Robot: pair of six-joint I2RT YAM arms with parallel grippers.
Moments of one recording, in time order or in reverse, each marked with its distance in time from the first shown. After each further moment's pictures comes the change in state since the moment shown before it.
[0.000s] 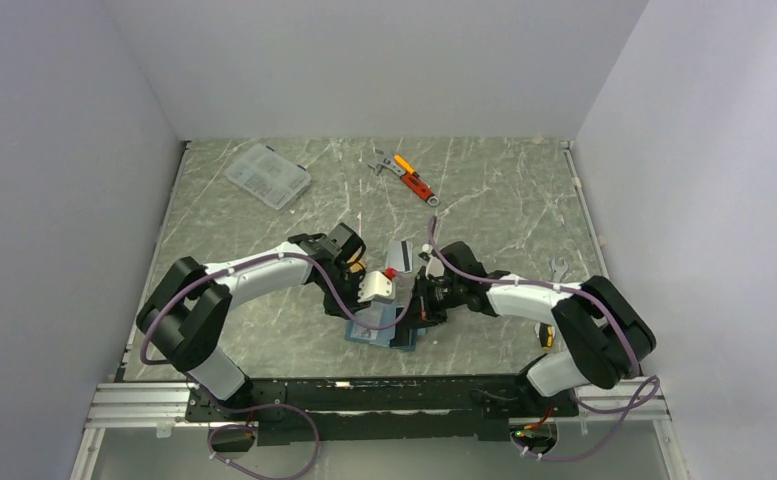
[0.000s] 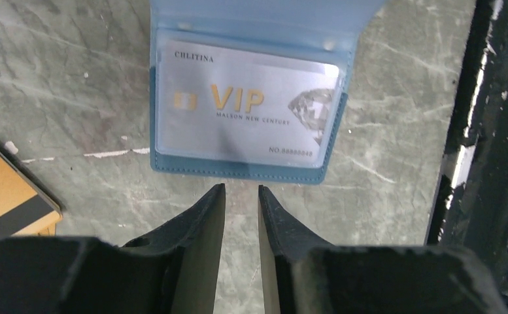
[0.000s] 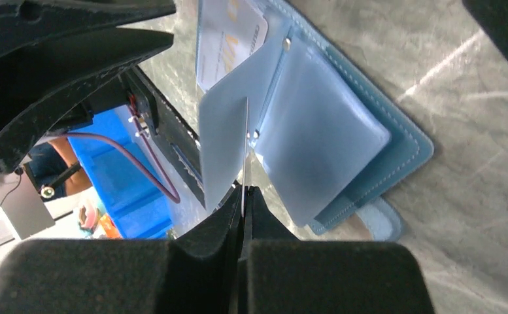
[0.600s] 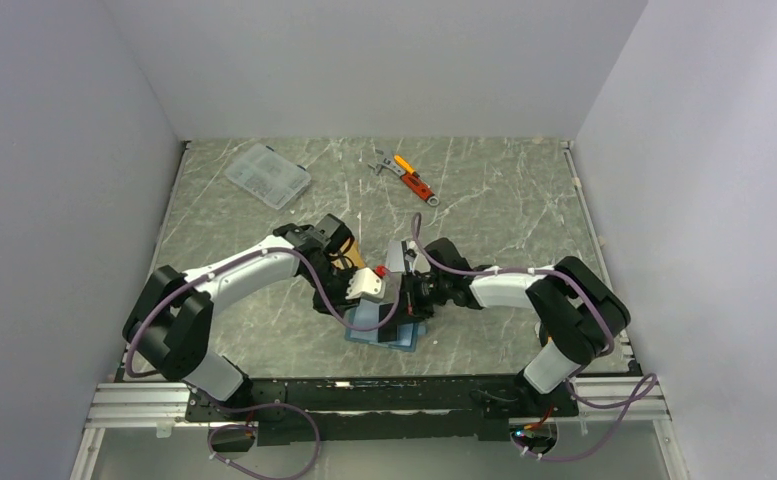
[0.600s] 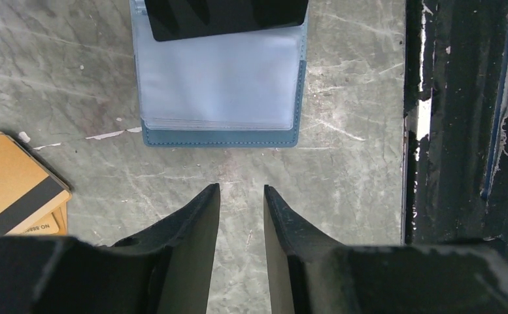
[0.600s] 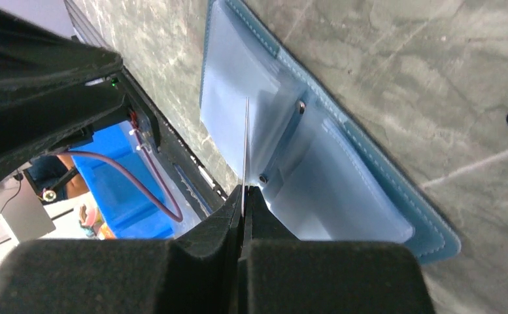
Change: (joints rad) left arm 0.066 -0.066 0.052 -0.183 0.087 0.160; right arm 0.044 0.155 0.074 0.105 0.012 0.041
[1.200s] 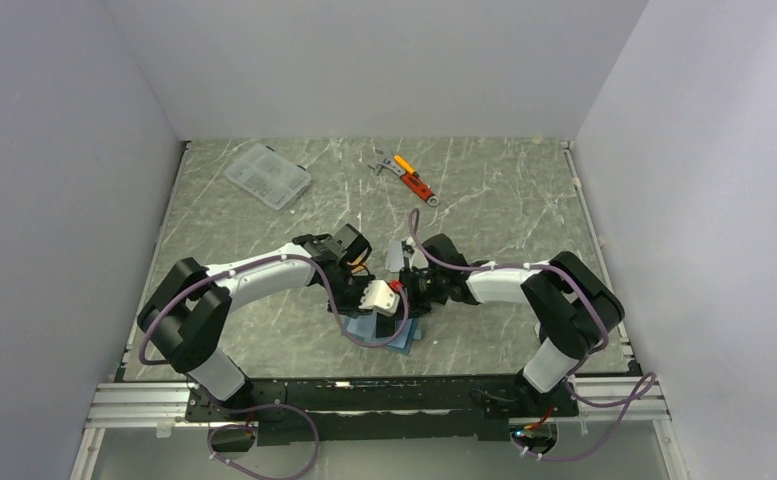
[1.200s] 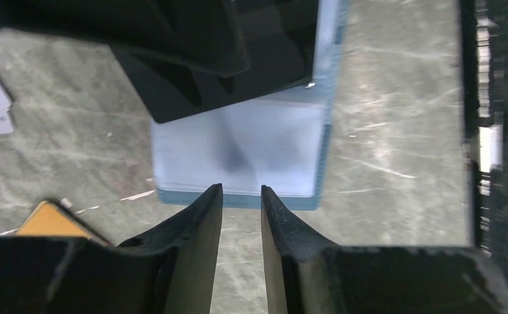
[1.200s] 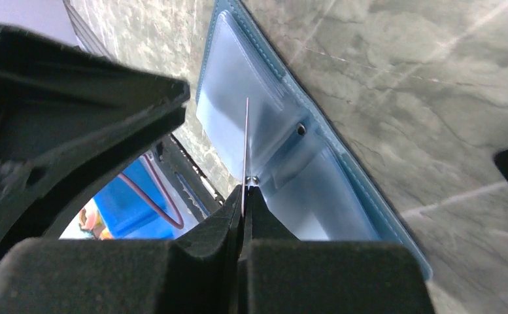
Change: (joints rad) left arm -0.095 0.055 -0.013 0.124 -0.026 0.066; right arm 0.005 0.065 0.058 0.000 0.005 -0.005
